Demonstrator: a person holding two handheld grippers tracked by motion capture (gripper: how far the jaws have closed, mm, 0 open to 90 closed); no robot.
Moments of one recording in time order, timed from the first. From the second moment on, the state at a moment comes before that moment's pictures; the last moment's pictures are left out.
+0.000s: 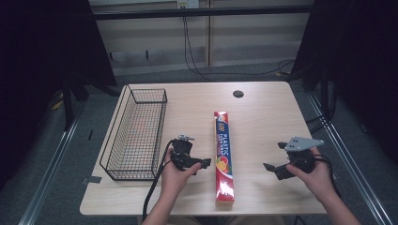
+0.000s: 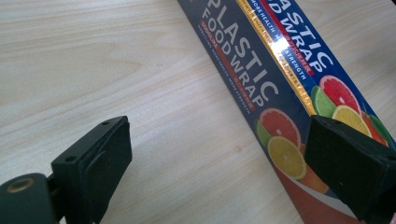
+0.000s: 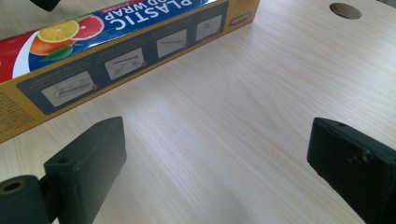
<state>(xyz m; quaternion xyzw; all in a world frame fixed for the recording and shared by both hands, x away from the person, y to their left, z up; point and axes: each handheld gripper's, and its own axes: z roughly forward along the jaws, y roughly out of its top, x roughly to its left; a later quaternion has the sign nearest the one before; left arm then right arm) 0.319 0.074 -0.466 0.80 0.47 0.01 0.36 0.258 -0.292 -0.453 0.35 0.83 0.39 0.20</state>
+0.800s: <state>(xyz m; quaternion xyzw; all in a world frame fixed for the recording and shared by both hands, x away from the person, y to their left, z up) 0.347 0.032 -0.439 0.81 0.47 -0.01 0.34 0.257 -0.291 -0.453 0.35 0.83 0.39 0.19</state>
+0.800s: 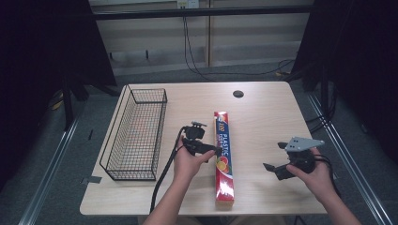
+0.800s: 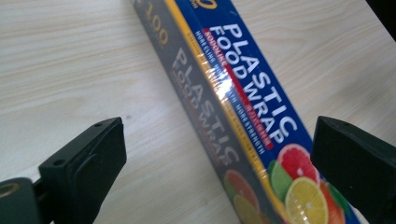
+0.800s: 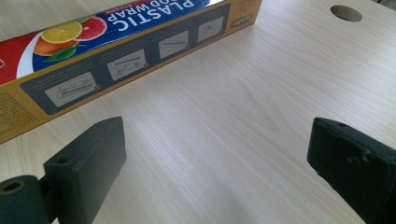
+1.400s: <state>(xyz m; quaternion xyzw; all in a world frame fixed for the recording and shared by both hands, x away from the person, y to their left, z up) 0.367 0.001 -0.440 0.82 0.49 -0.02 0.30 0.259 -0.288 -0.451 0.35 0.83 0.40 0.20</state>
